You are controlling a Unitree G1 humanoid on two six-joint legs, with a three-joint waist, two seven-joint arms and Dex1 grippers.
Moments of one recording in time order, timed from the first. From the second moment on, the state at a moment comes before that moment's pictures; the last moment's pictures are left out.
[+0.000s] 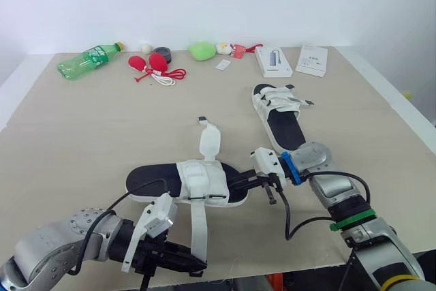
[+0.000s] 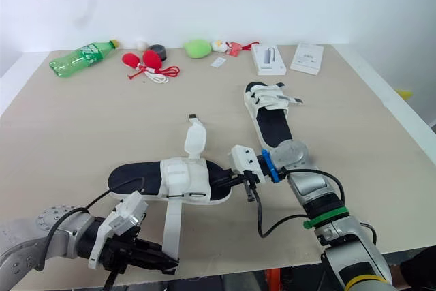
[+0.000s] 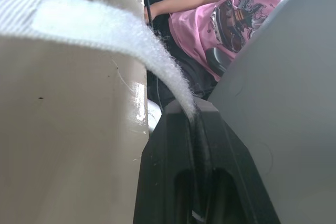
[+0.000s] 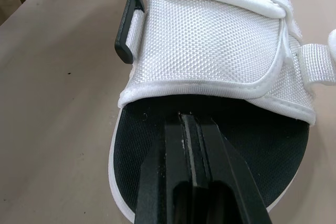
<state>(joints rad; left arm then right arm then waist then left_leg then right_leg) 0.04 0.88 -0.12 -0.72 -0.90 0.82 -1.02 -0.58 -0.55 0.33 0.25 0.21 -0.06 1.46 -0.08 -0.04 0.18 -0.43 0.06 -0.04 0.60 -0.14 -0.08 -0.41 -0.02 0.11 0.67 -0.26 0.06</state>
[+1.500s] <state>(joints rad) -0.21 0.73 -0.24 -0.26 0.24 -0.84 -1.00 -0.60 -0.57 0.34 0.27 0.21 -0.08 1.48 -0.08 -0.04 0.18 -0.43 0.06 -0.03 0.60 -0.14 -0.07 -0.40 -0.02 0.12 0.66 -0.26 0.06</state>
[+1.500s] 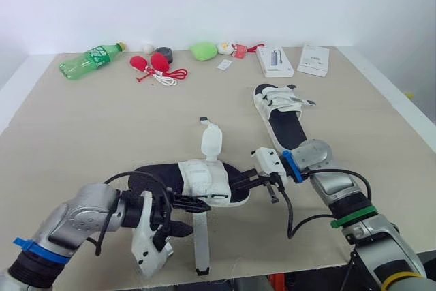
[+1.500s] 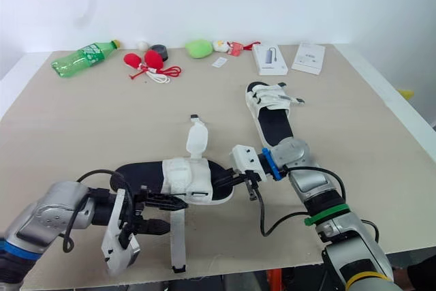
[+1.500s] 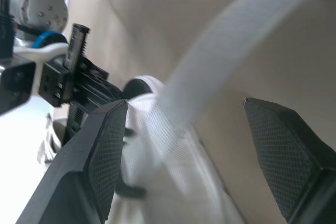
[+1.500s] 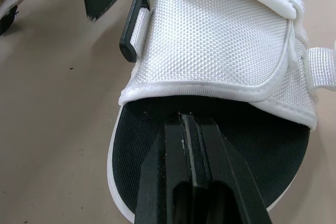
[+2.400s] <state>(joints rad) -0.24 0.77 -0.35 -0.35 -0.07 -0.50 -1.00 -0.59 -0.57 0.34 0.25 0.21 -0.07 1.46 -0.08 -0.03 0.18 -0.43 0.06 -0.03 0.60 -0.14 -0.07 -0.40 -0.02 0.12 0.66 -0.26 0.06</state>
